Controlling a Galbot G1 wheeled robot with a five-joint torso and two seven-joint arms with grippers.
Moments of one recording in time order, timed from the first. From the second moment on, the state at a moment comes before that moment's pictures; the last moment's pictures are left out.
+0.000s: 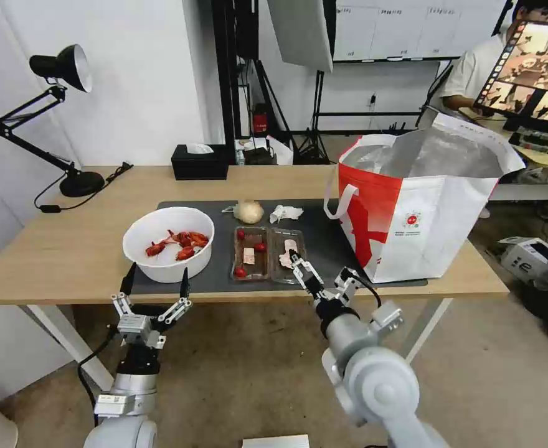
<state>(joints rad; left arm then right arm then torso) 1.59 -1.52 -0.65 -2.02 -0.04 -0.53 0.12 -1.23 1.36 0.11 2.22 1.26 -0.17 0.65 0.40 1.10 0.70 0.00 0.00</state>
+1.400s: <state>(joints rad) 1.60 -1.50 -0.68 -2.00 -0.07 -0.53 0.12 -1.17 1.45 0.11 2.05 1.33 -0.20 0.67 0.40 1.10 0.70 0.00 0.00</state>
